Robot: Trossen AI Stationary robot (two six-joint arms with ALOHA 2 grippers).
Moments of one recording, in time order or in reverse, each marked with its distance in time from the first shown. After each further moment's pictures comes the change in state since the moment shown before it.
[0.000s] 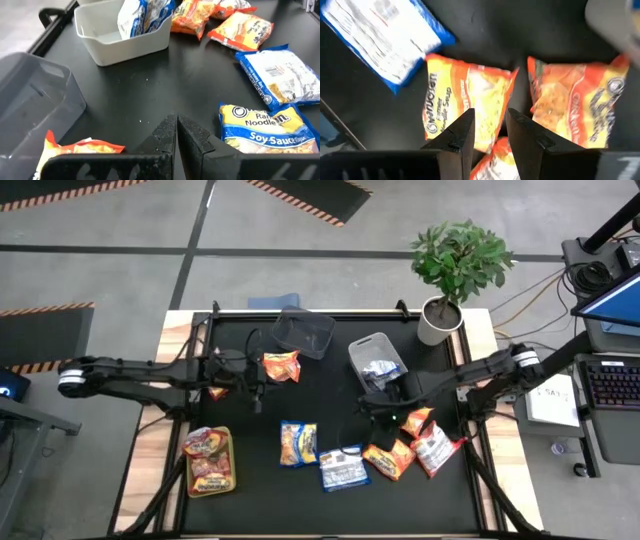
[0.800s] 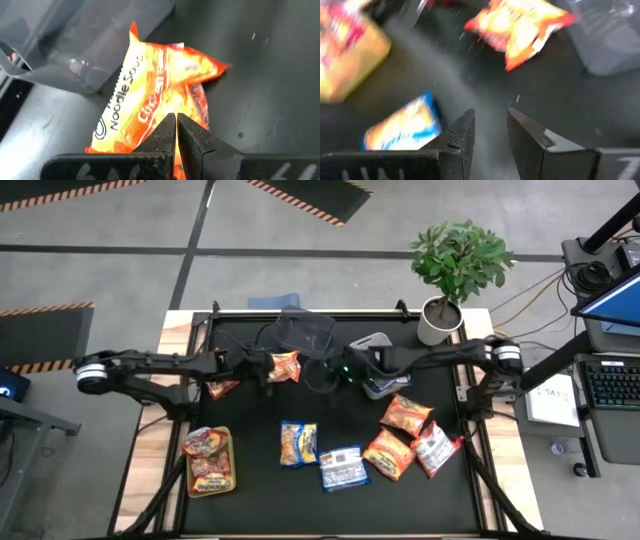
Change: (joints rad) left arm 0.172 0.251 0.002 -0.086 -0.263 0.020; right arm -0.290 0.133 -0.040 0.850 0.164 -0.173
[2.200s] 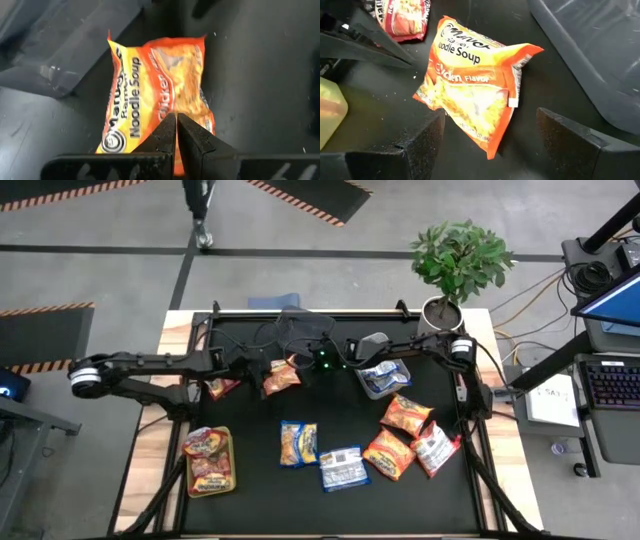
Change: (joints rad) left arm 0.029 -0.063 0.001 -0.063 0.154 0.025; right arm -0.149 0.336 0.116 0.282 -0.082 0.067
